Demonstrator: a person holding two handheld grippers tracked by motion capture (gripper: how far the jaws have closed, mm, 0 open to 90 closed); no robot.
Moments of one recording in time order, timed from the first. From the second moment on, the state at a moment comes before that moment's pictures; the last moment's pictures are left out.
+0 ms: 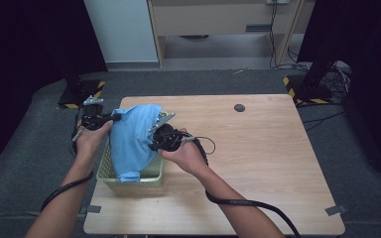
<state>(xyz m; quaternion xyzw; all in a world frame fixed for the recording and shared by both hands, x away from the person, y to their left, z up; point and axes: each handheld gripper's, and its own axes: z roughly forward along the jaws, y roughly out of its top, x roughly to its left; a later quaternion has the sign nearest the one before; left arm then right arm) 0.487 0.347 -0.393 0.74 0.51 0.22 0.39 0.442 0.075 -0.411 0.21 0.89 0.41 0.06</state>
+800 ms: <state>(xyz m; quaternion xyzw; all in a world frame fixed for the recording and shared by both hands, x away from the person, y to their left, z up) 0.492 0.349 -0.402 0.74 0.52 0.23 0.36 0.443 0.083 -0.428 0.23 0.88 0.40 0.07</state>
